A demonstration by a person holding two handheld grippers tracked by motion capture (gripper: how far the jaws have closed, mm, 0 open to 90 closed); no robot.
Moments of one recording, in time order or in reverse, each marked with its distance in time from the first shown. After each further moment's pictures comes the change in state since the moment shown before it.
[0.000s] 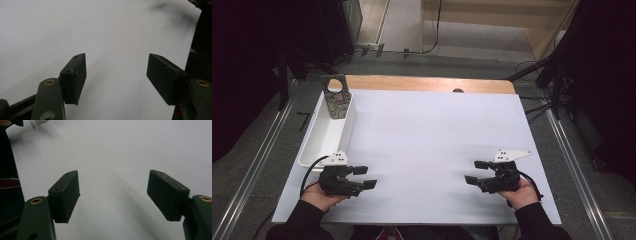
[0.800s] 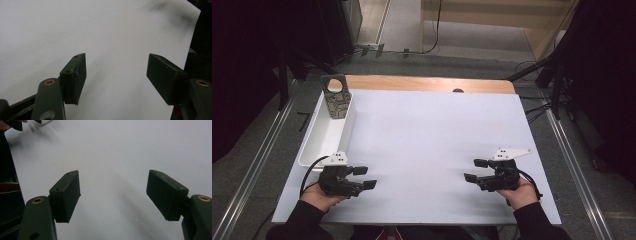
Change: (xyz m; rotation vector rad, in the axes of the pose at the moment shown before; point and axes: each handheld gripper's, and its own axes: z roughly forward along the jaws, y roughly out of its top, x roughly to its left) left arm 0.000 0.000 -0.001 0.003 -0.001 -0.001; right arm 0.003 0.006 -0.002 -0.005 -0.021 0.005
